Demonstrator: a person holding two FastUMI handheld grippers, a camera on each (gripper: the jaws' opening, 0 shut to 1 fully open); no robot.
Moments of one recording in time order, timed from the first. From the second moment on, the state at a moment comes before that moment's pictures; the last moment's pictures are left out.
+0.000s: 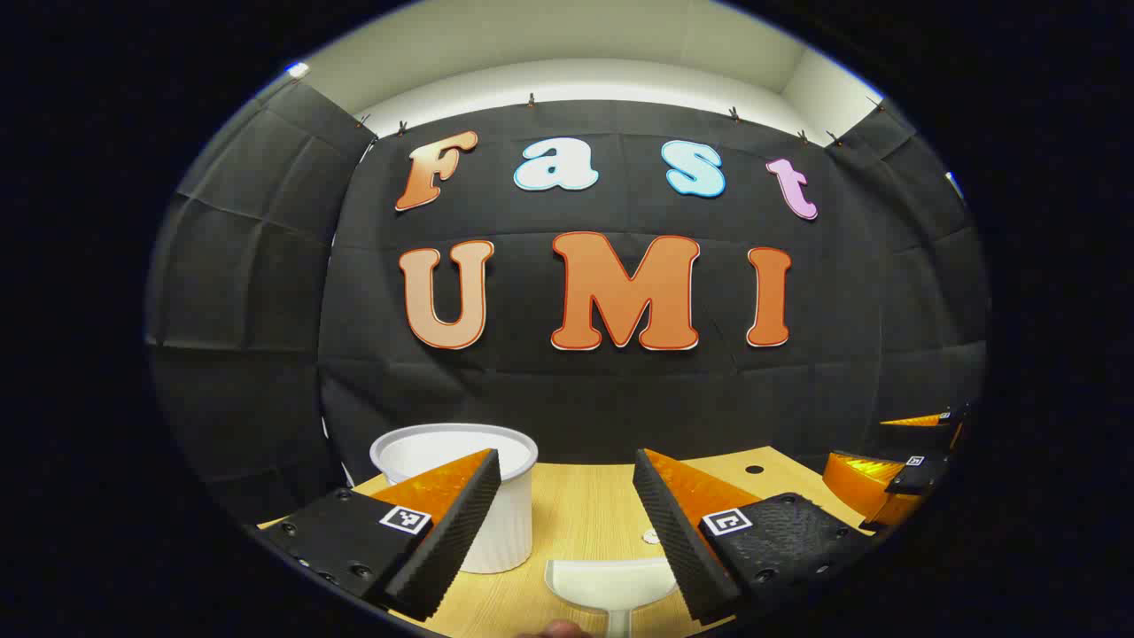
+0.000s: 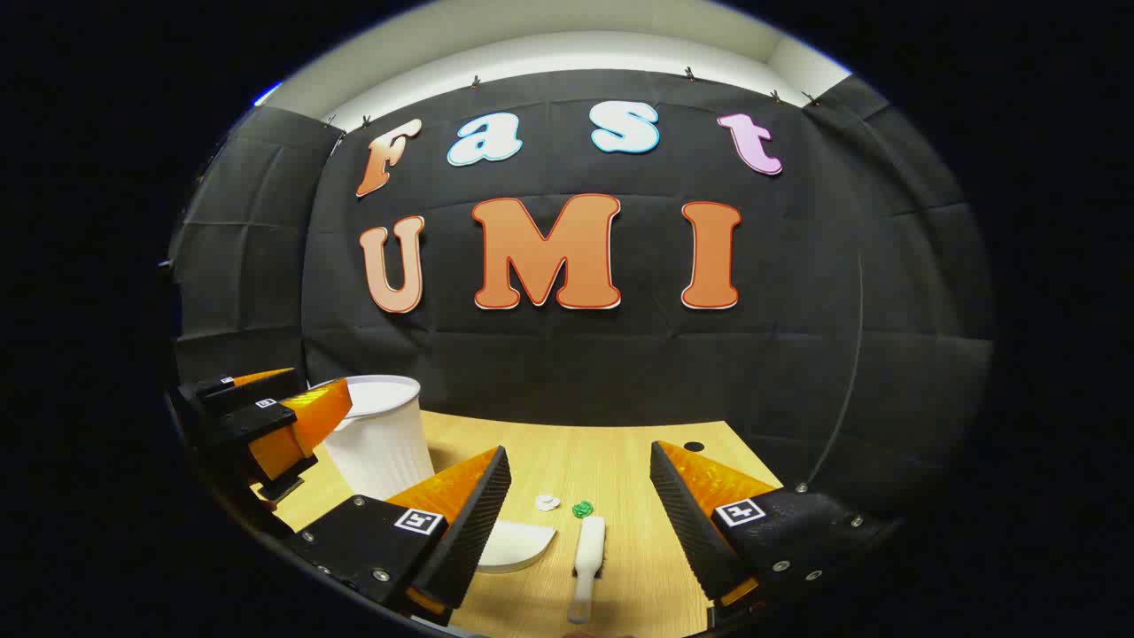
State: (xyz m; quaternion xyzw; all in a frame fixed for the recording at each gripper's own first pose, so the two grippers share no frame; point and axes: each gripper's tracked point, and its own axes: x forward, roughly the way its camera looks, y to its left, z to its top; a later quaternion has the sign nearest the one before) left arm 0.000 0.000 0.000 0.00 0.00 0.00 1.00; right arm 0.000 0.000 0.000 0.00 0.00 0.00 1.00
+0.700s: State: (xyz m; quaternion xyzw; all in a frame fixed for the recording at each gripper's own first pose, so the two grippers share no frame) left arm 0.001 -0.008 -0.001 0.01 0.00 -0.01 1.00; right arm 0.005 -0.004 -0.003 -0.01 0.00 0.00 1.00
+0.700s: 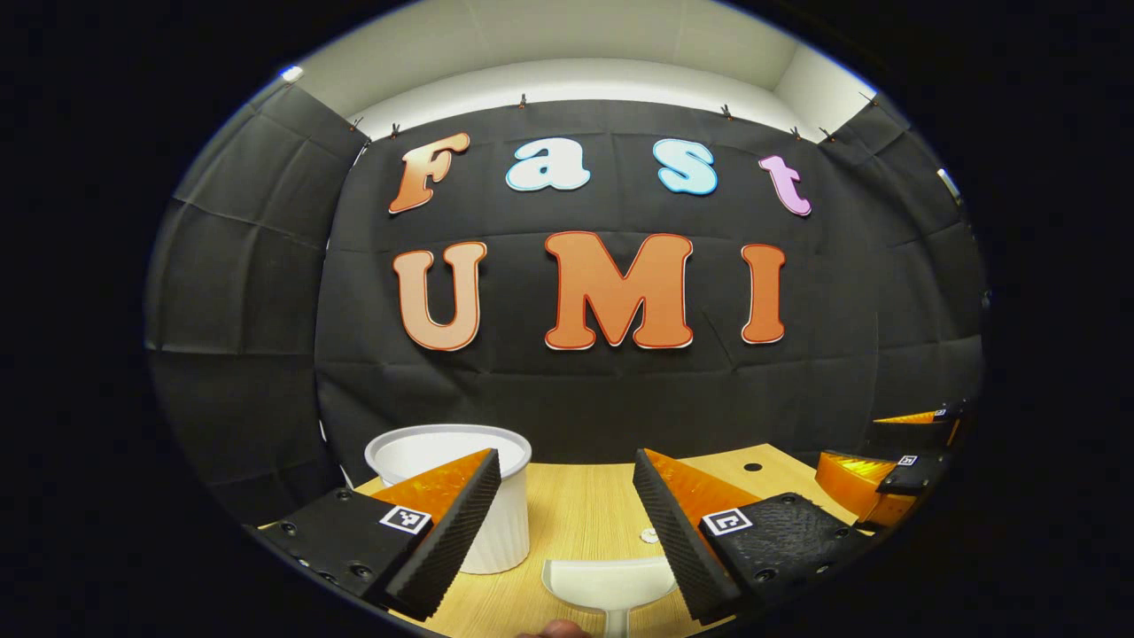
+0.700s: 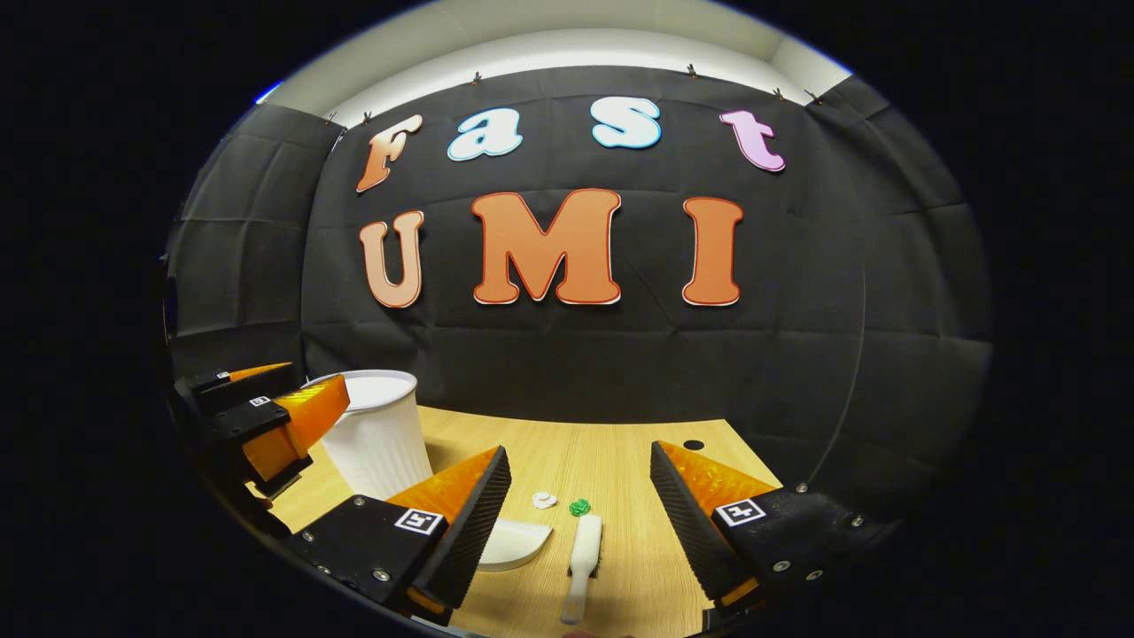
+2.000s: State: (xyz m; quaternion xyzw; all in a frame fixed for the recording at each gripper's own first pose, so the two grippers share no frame) left arm 0.026 -0.030 -0.172 -0.02 0.26 -0.15 0.95; right arm 0.054 -0.002 -0.134 0.01 0.21 -0.07 0.98
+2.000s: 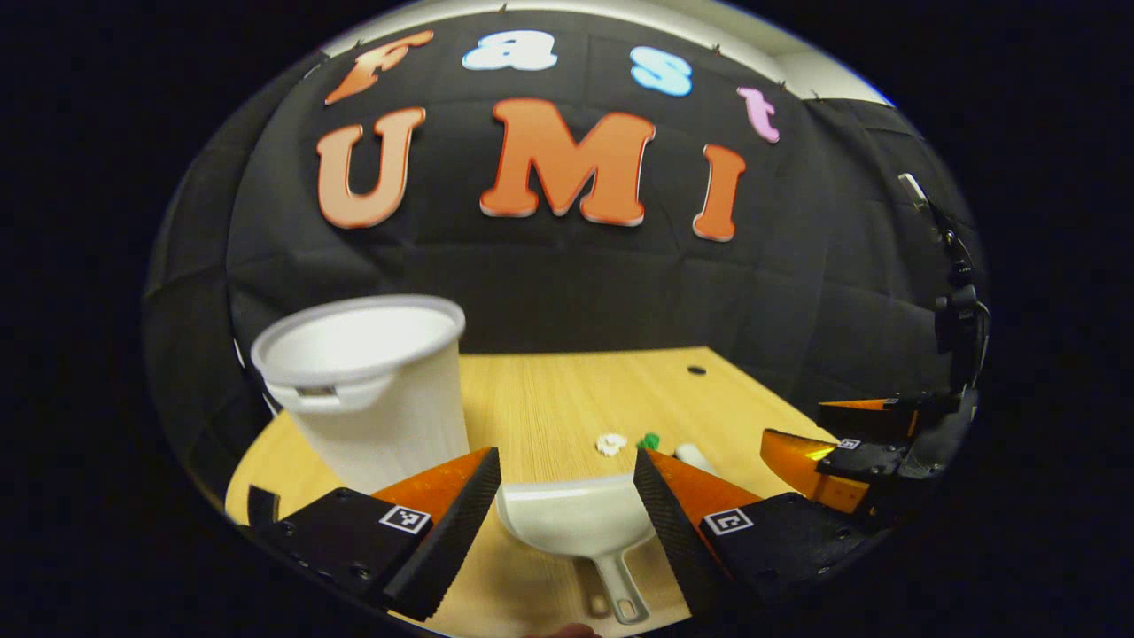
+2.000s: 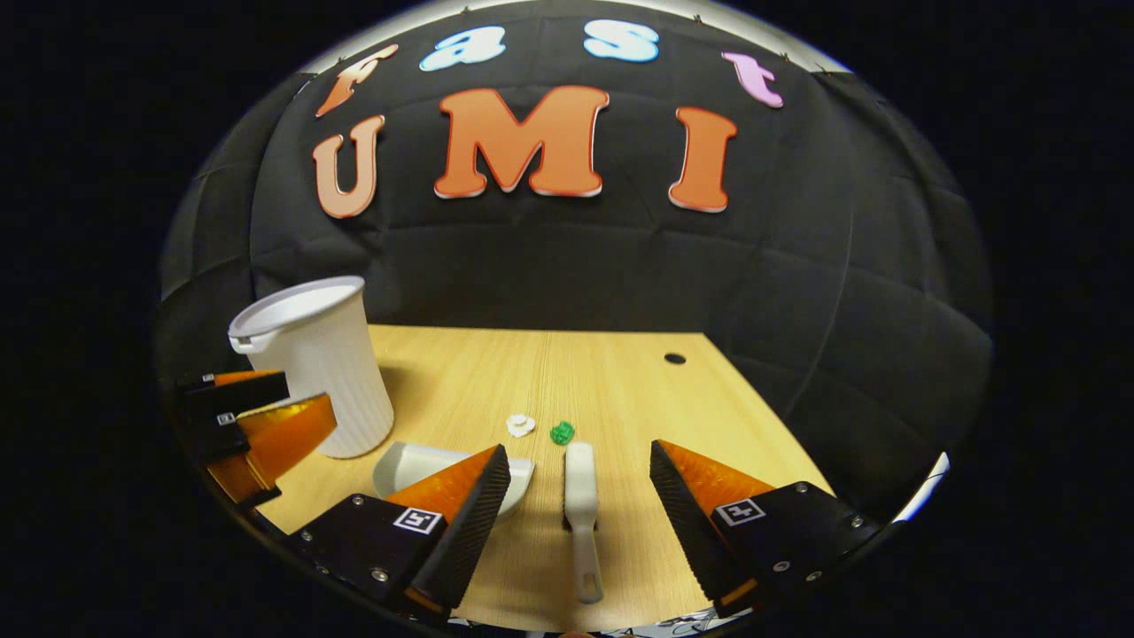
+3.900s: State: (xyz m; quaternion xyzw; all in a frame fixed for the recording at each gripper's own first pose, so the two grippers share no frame) left arm 0.008 0.012 -0.245 0.21 0.66 -0.30 0.66; right arm 0.235 -0.018 -0.278 -0.17 0.54 0.20 0.80
